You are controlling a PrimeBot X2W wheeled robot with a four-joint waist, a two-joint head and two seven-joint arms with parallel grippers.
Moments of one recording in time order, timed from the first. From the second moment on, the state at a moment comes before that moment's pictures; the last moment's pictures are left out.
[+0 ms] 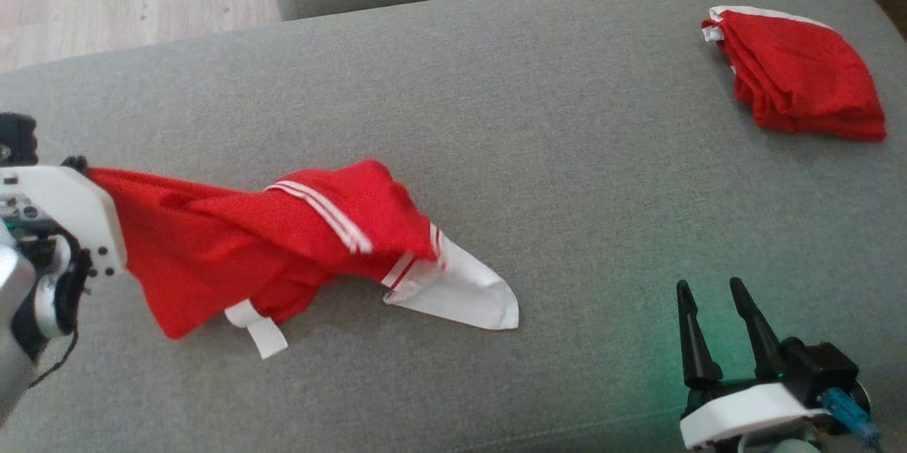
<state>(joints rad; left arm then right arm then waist) -0.60 0.80 -0.84 0.33 -0.93 0.41 0.15 0.07 -0.04 0.05 0.27 0.17 0.12 -0.25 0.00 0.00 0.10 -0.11</state>
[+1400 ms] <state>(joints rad) -0.36 0.66 -1.09 0.15 -0.82 0.60 0.17 0.07 -0.04 0.04 0.26 0.17 0.12 -0.25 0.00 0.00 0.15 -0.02</state>
